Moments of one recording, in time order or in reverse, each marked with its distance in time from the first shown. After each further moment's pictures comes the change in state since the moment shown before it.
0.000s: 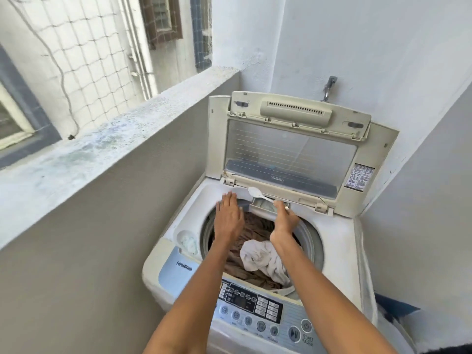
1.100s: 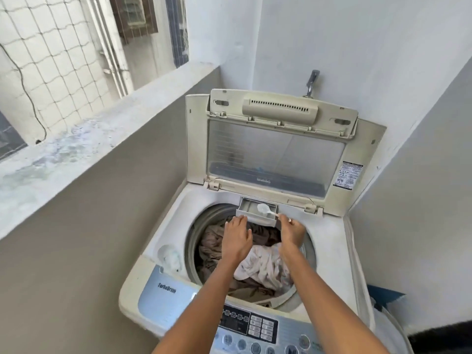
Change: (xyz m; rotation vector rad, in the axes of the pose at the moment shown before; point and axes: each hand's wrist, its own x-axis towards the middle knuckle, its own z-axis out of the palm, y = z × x) left_hand 0.001 0.009 0.066 -0.005 -0.249 0.077; right_hand 0.067 0.022 -0.034 -0.360 0.119 -0.087
